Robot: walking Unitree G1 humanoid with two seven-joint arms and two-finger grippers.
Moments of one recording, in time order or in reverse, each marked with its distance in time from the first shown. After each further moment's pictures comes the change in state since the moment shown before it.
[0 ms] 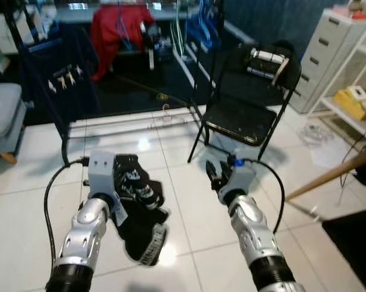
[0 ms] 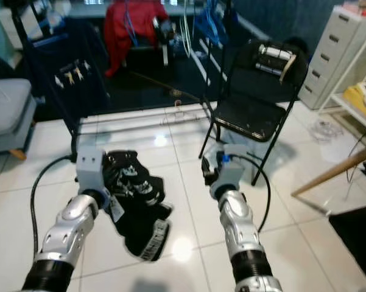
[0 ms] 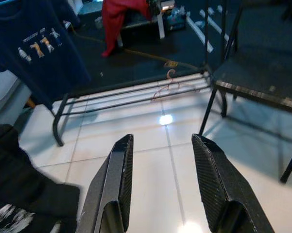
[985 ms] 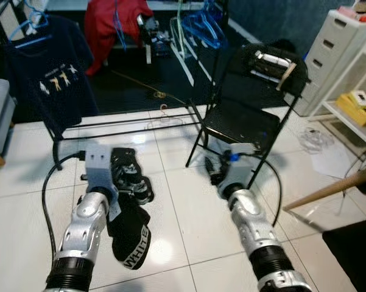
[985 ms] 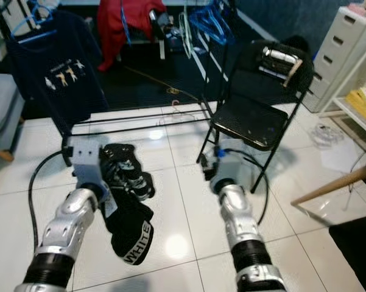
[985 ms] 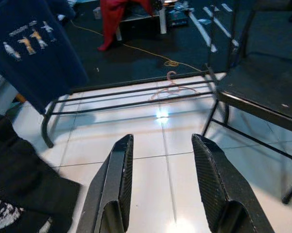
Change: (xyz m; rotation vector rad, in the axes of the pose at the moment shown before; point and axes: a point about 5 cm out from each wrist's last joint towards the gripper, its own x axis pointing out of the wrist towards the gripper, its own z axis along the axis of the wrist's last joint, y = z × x) left arm 0.003 0.013 0.007 -0.011 -0.019 0.080; right arm 0.011 0.008 0.004 -0.031 -0.004 0.032
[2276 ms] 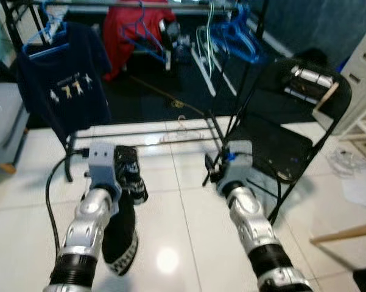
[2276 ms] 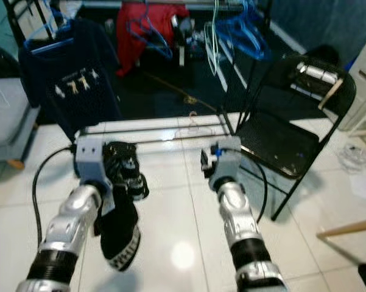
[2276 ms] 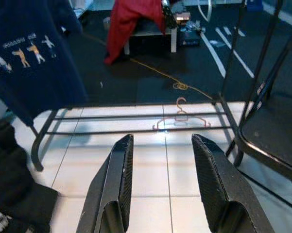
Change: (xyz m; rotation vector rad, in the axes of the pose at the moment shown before) left arm 0.005 -0.005 0.004 -0.002 0.002 -0.014; right arm 0.006 0.007 0.006 -0.074 -0.033 0.004
